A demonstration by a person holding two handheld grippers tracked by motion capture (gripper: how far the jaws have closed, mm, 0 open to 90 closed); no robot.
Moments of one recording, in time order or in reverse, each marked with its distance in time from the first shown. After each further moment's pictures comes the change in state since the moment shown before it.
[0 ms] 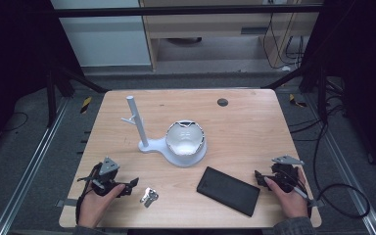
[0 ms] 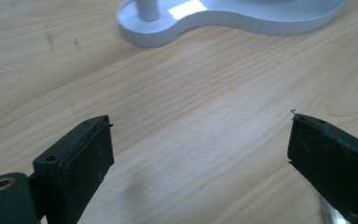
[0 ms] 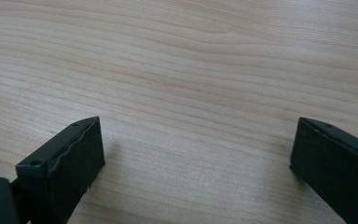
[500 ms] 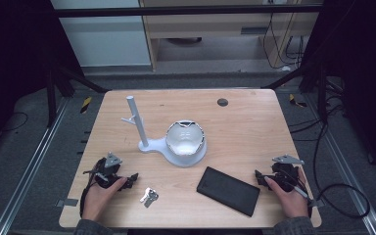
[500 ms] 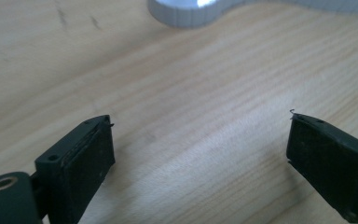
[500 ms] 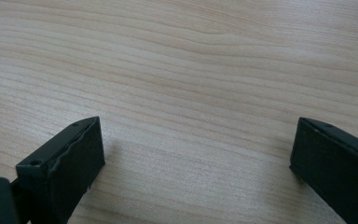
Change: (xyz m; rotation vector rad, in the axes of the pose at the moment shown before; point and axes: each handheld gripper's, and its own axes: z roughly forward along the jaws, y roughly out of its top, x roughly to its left) left arm 0.030 -0.006 0.031 0.030 0.051 -0.028; right arm -0.002 0.001 0.001 -0.001 0.000 -0.011
